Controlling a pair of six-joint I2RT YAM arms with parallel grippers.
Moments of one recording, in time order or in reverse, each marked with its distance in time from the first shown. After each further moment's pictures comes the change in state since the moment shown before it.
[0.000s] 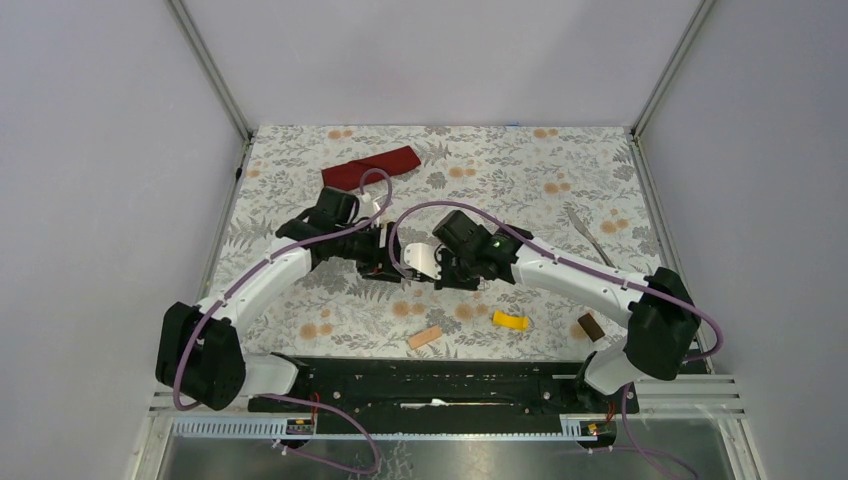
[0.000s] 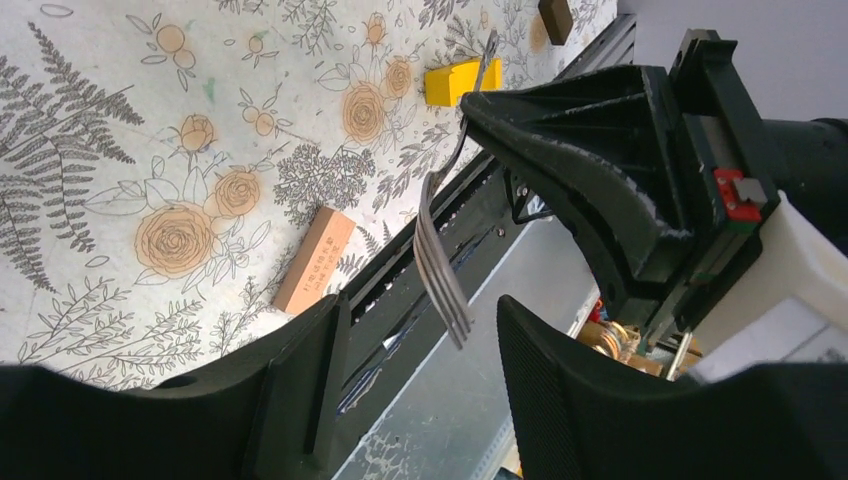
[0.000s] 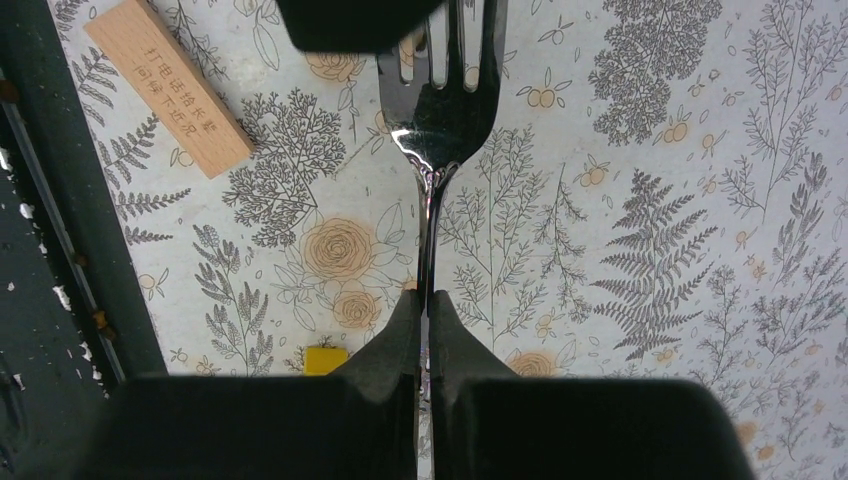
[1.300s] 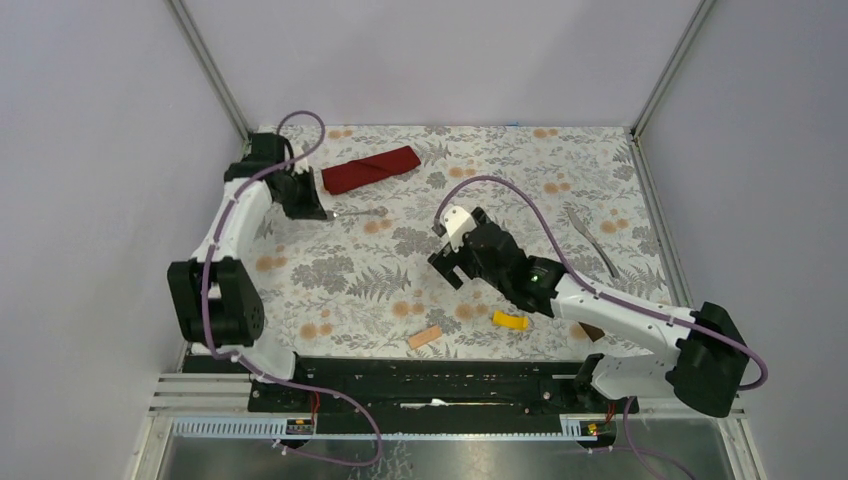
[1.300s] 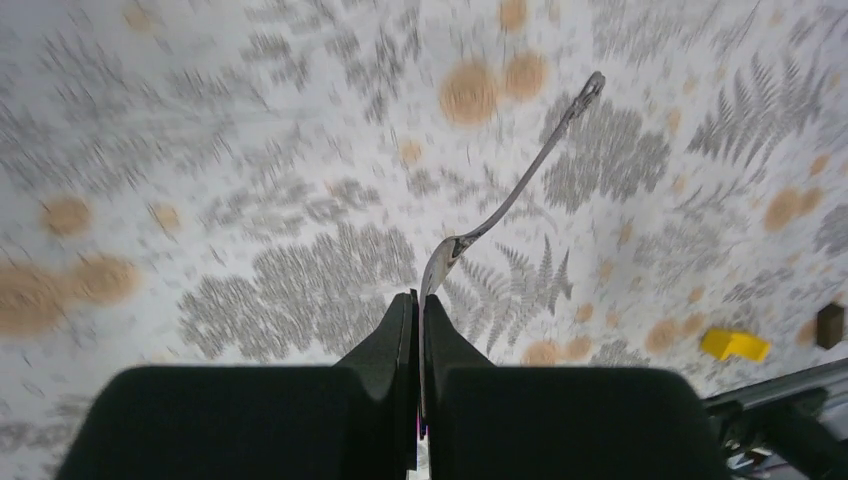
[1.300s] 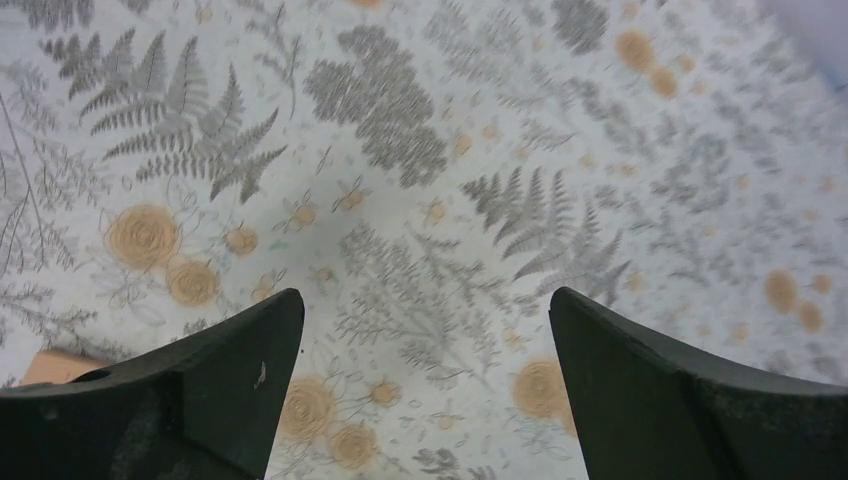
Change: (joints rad) left arm 0.407 0.253 0.399 -0.264 -0.497 0.293; right arm 0.009 -0.286 -0.291 0.557 0.391 0.464
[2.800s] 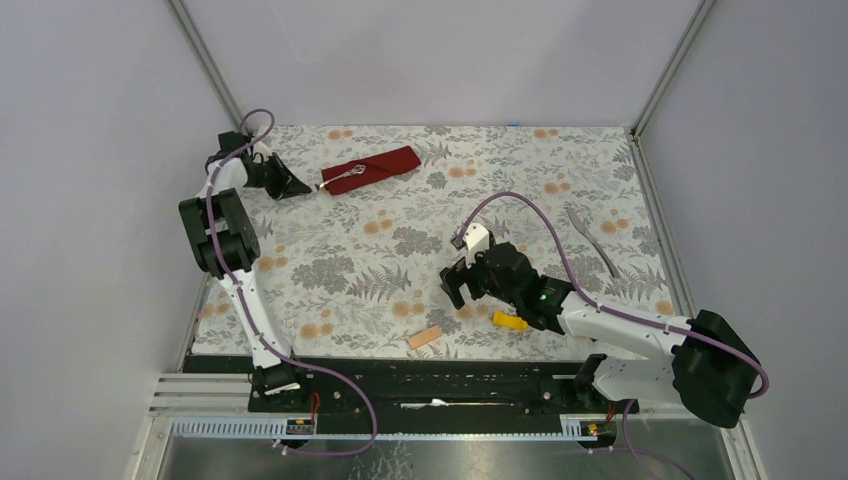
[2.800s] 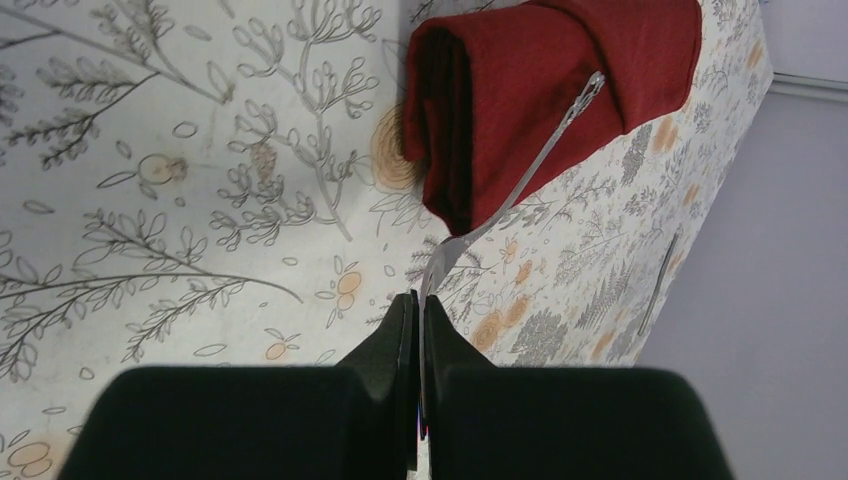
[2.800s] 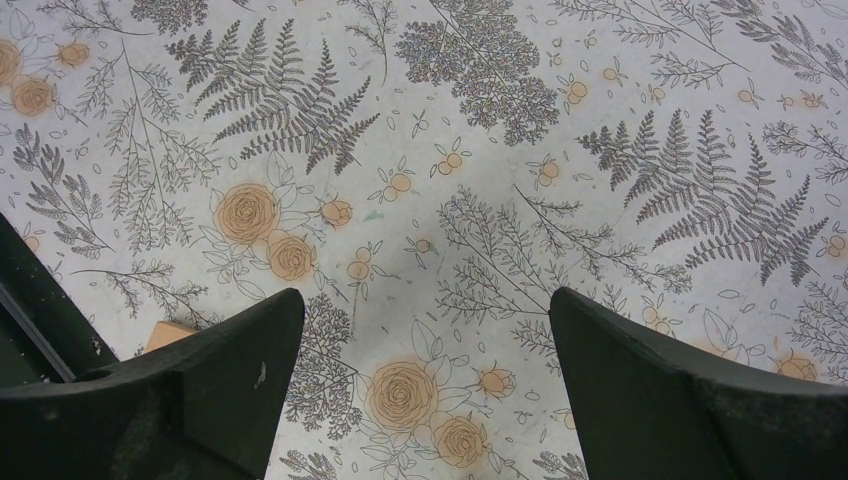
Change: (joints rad) left arm 0.312 0.721 0.504 0.167 0.435 -0.165; right arm -0.045 -0.057 -0.290 0.250 -0.208 0.257
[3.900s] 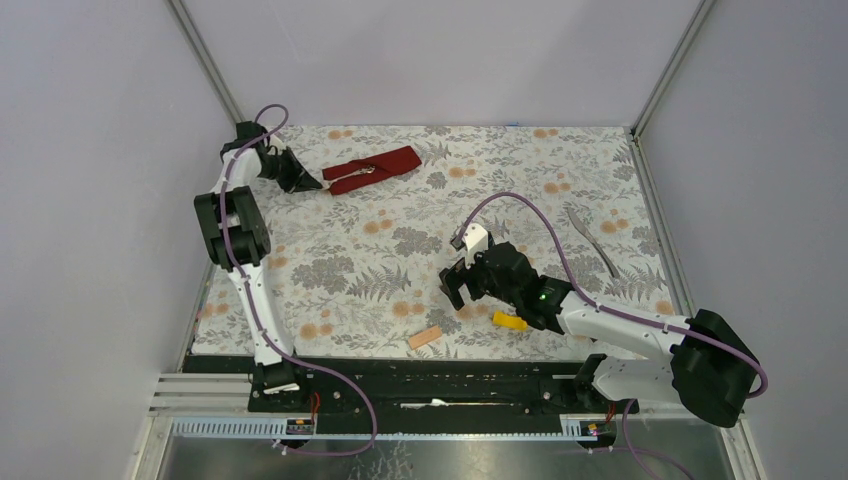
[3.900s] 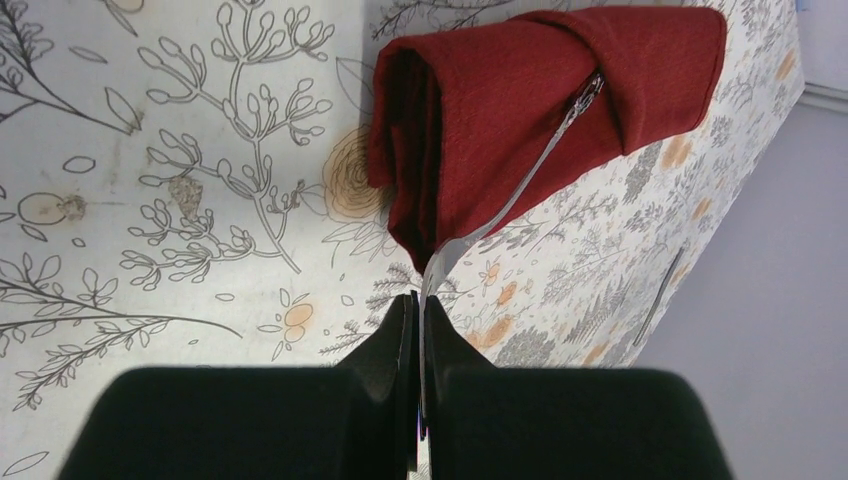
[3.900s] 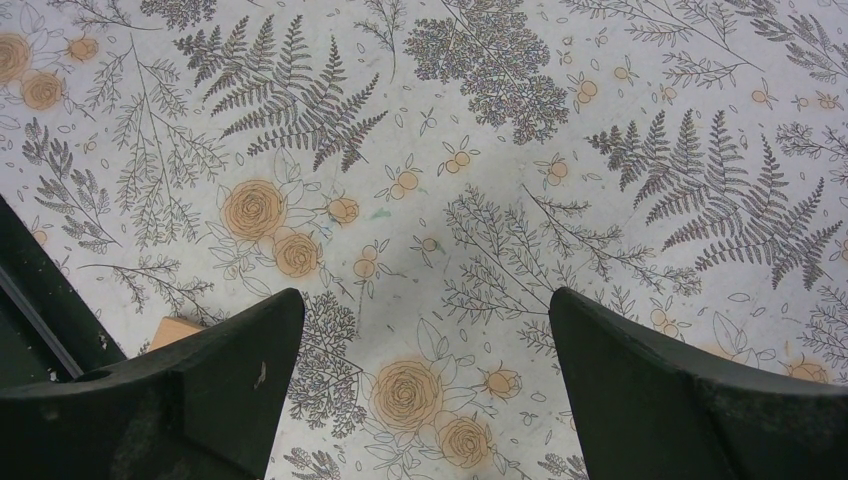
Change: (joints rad) left arm -0.074 0.084 0.166 -0.116 -0.079 -0.063; right arm -0.002 0.007 -0.001 0.003 -0.018 0.000
